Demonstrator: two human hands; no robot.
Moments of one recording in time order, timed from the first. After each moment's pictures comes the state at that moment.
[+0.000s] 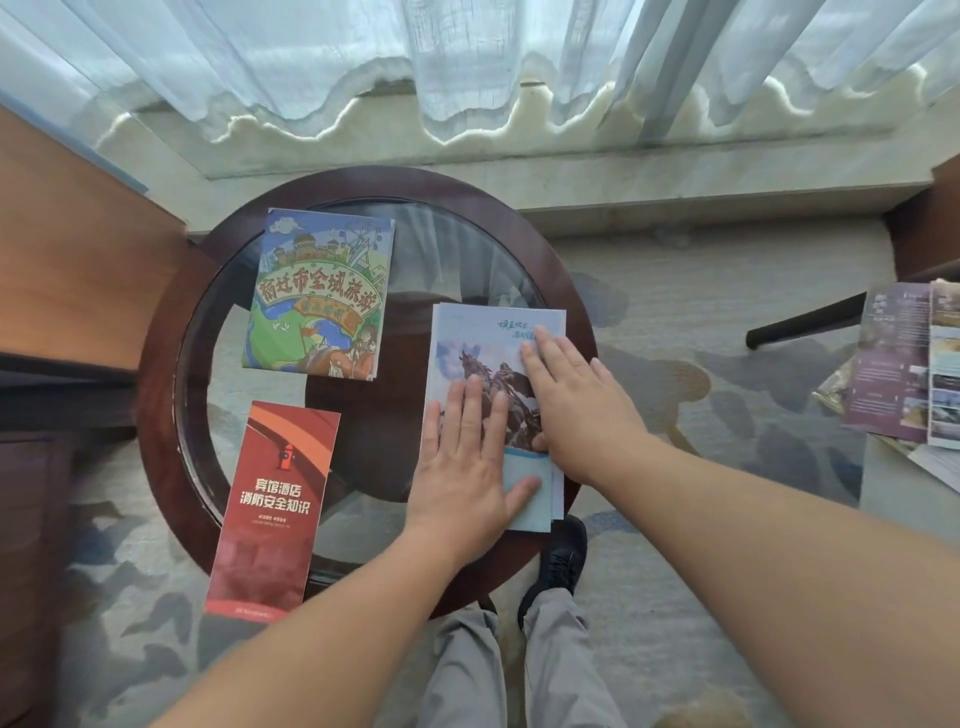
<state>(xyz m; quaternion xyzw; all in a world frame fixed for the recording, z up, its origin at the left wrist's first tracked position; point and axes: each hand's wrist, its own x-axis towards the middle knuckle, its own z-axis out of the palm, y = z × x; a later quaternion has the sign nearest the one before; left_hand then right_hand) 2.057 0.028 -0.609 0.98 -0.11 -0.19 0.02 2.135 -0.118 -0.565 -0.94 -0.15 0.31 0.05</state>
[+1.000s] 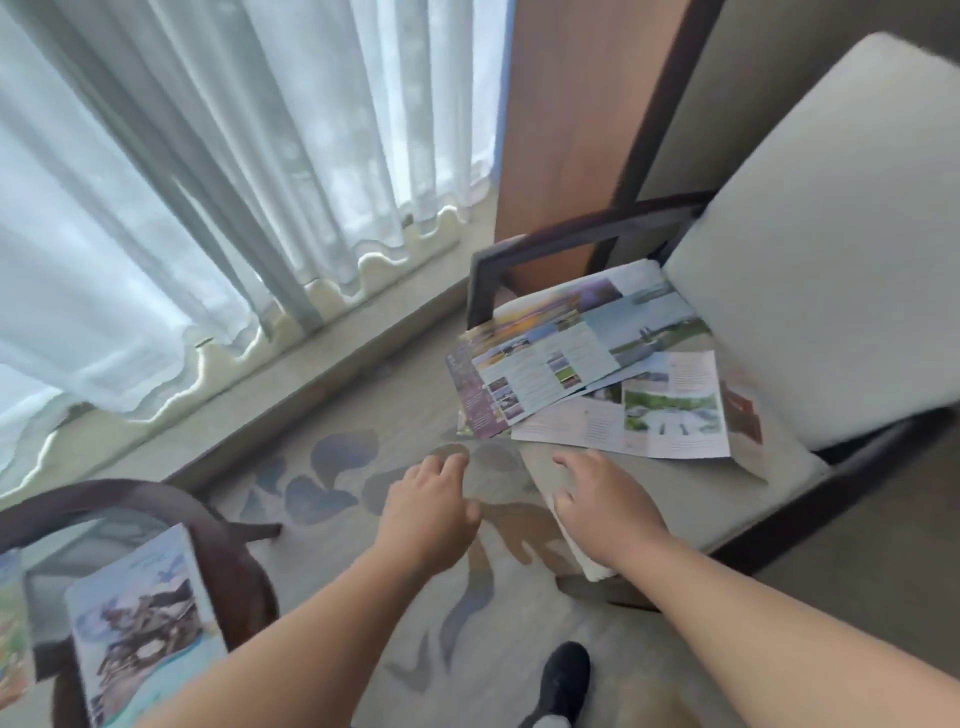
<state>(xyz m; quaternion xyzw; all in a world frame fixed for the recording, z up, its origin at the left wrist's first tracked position) 2.043 -0.313 -0.443 0.90 -0.33 -0.26 0.10 1.927 -0.476 -0.410 -0.90 0.31 0.15 0.26</state>
